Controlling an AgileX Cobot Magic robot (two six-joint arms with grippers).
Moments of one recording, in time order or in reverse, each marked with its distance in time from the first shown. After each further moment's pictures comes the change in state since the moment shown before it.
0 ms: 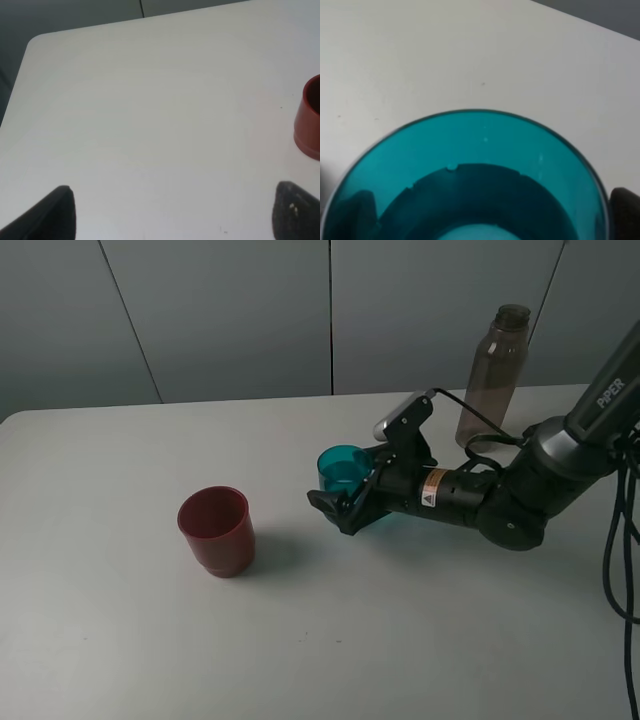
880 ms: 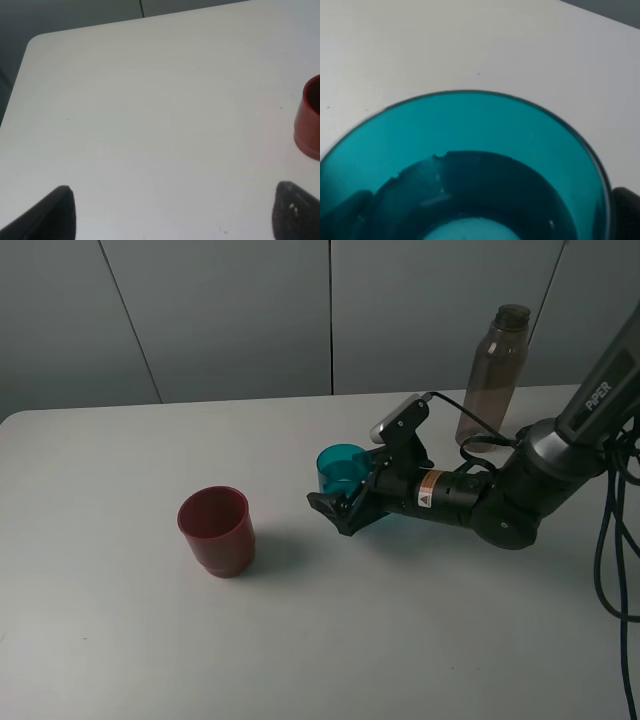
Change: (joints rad) left arm 0.000 0.000 0.000 0.000 0.000 -0.002; right arm 0.000 0.021 -0.025 0.006 0.019 0.000
